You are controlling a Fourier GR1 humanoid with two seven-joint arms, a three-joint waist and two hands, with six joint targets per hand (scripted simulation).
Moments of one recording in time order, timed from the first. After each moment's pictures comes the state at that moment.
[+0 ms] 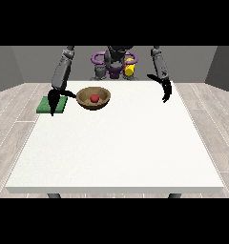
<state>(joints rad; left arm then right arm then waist) -0.48 0.11 0.09 -1.03 -0.29 0.02 -0.62 -0.41 -0.44 -0.42 -0.66 -0.36 0.29 -0.65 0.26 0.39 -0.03</state>
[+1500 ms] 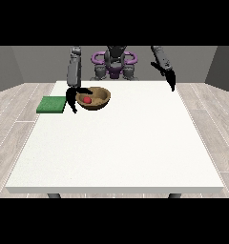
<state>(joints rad) -0.37 0.16 0.12 -1.06 -0.21 -0.06 -0.56 -0.47 -0.20 -0.30 -0.54 -0.32 0.09 -0.58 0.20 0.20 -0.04</state>
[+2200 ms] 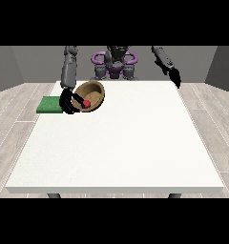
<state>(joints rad) -0.48 0.14 0.04 -1.12 -0.24 -0.09 -0.55 -0.36 -0.47 -0.15 -0.63 0.01 -0.31 -0.51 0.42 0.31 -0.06</state>
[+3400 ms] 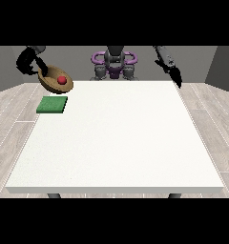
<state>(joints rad) -0.32 0.22 0.22 -0.84 -0.16 -0.05 -0.65 -0.50 -0.86 0.11 -0.84 0.31 0.09 0.12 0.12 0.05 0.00</state>
